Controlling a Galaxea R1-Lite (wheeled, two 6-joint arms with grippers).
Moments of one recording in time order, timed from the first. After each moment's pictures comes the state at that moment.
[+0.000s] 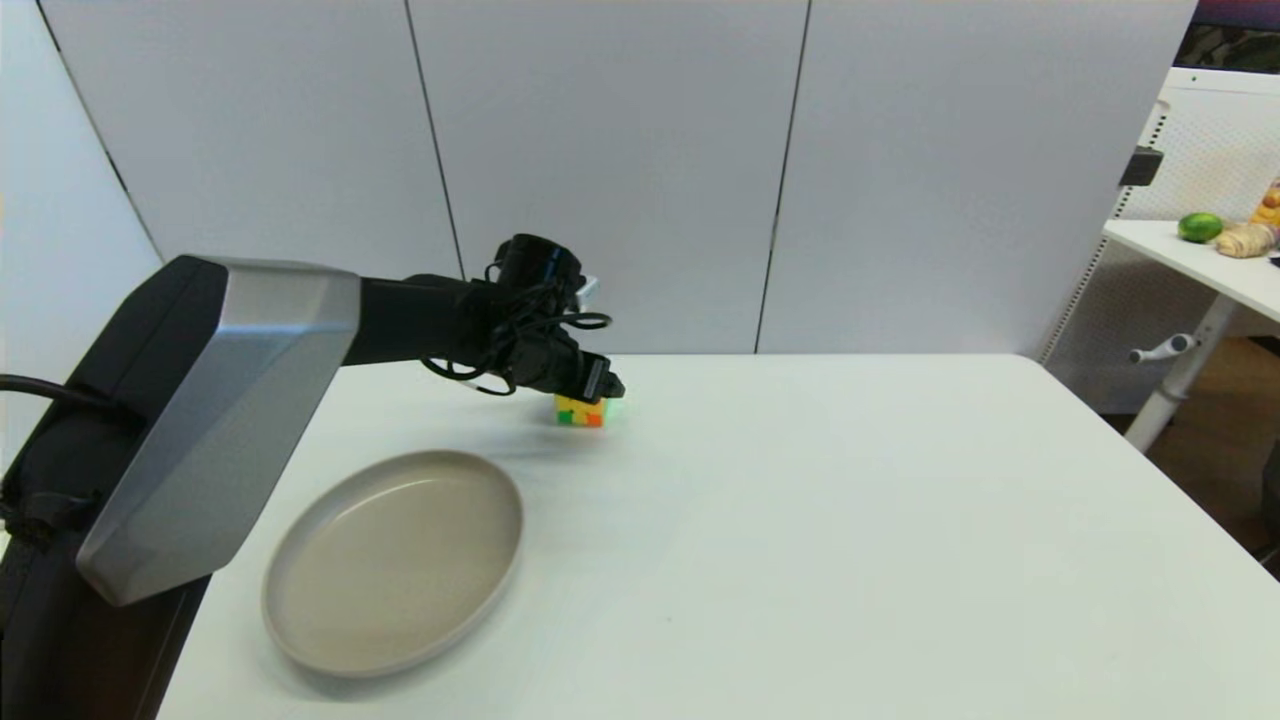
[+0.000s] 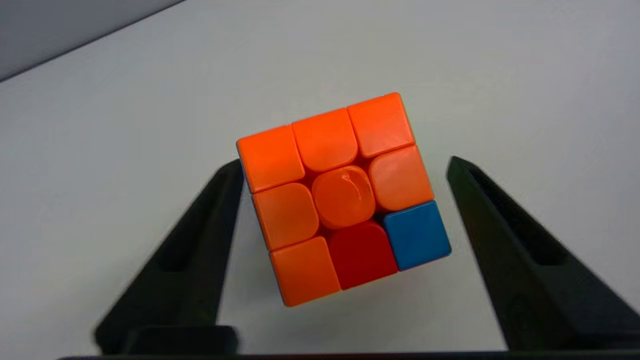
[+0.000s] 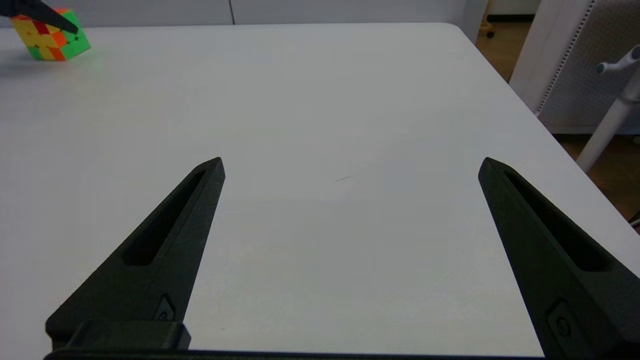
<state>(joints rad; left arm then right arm) -0.45 2.34 -1.91 0.29 -0.04 0.03 0.00 0.00 0.00 0.00 0.00 0.01</state>
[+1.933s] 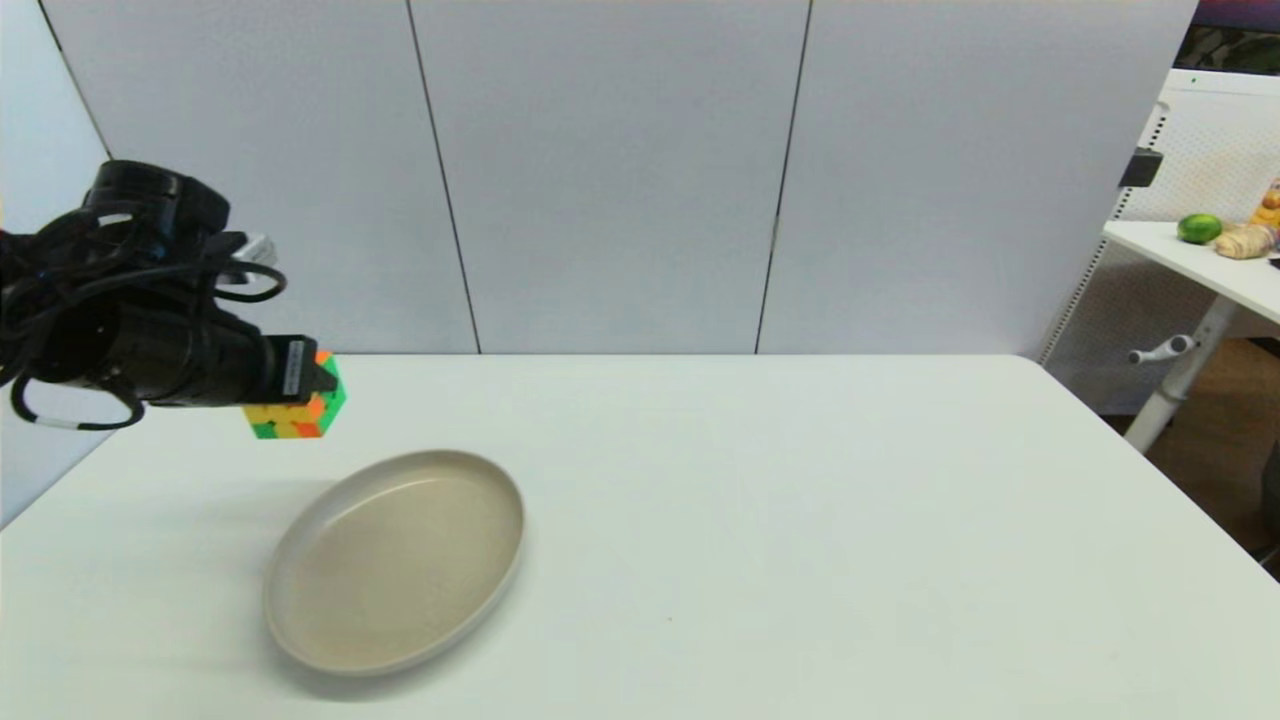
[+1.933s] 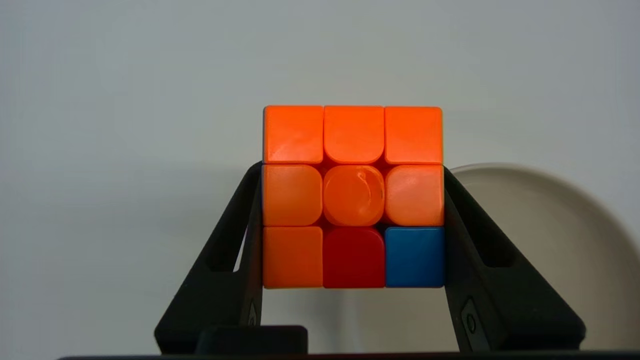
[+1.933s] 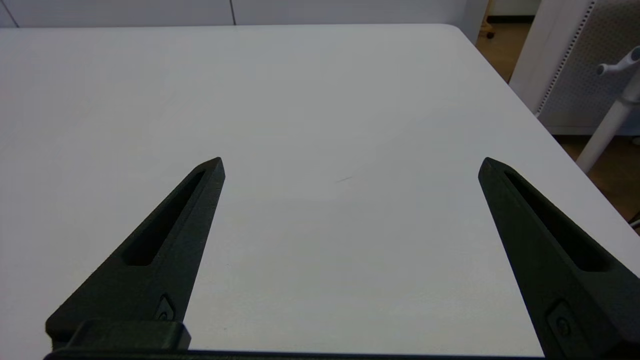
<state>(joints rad) -0.06 1.64 -1.20 0.32 0.11 -0.05 0.00 0.00 0.00 0.00 0.00 0.01</state>
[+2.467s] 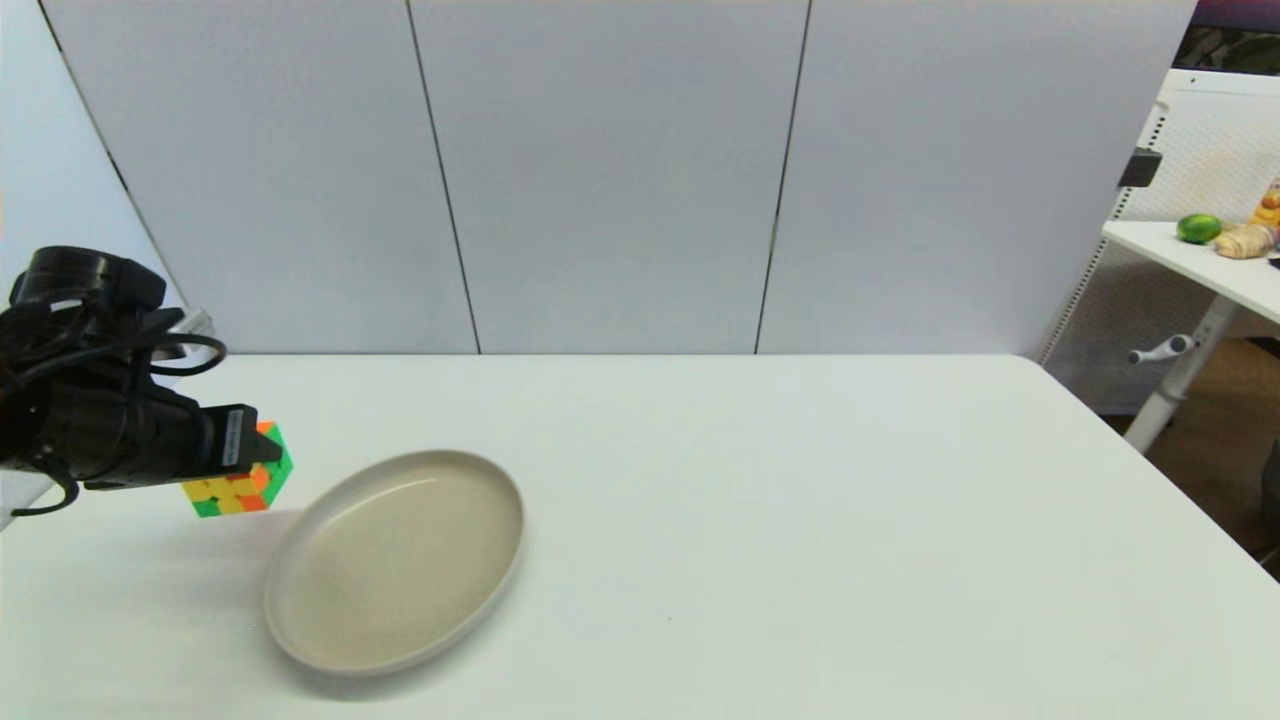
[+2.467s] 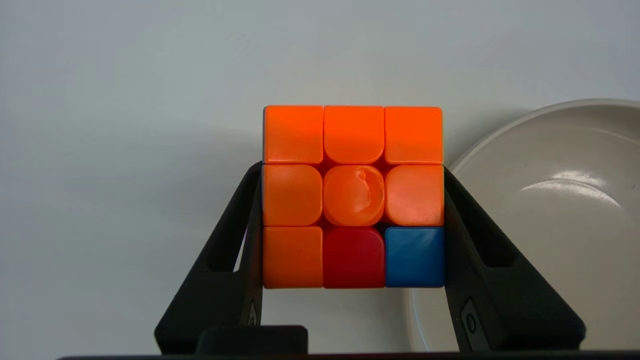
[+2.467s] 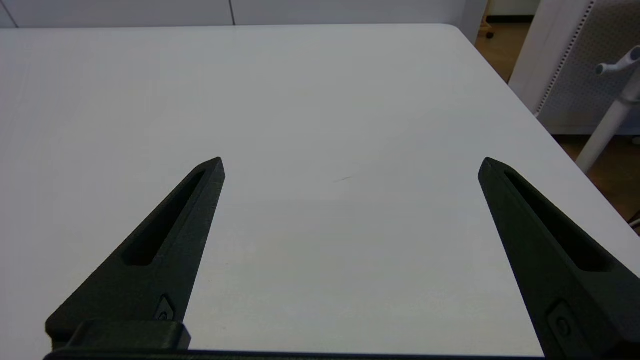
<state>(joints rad) 0.08 1.61 -0.99 0.23 0.02 -0.05 0.00 0.00 0.00 0.00 0.00 0.01</state>
